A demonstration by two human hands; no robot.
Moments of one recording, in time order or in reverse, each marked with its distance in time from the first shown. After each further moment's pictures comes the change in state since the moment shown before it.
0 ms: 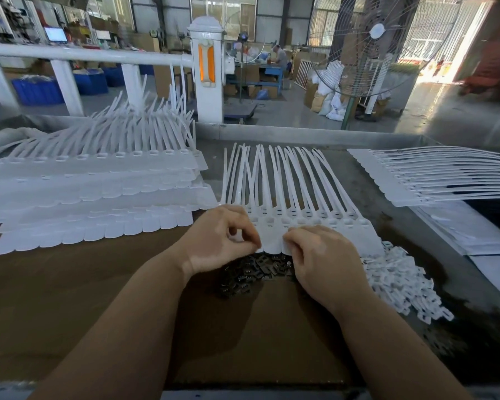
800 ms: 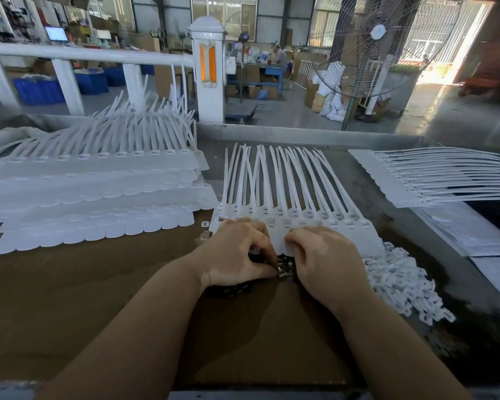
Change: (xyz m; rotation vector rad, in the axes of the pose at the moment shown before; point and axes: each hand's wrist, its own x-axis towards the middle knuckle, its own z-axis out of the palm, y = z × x) left_hand 0.000 0.013 0.016 0.180 -0.171 0.071; right_hand 0.001 0.003 0.001 0.004 0.006 0.006
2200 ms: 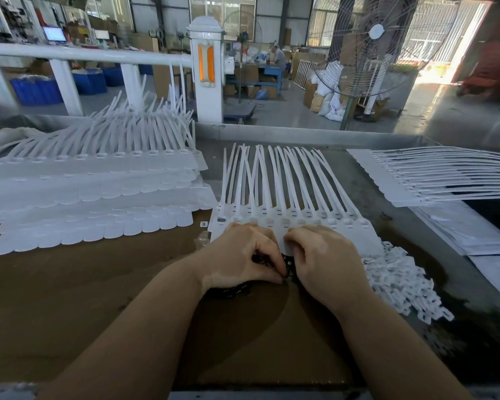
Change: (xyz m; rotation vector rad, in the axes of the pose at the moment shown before) left_hand 0.004 0.000 0.003 -0.135 -0.063 0.071; right_hand 0.000 0.000 -0.003 0.010 0.023 -0.017
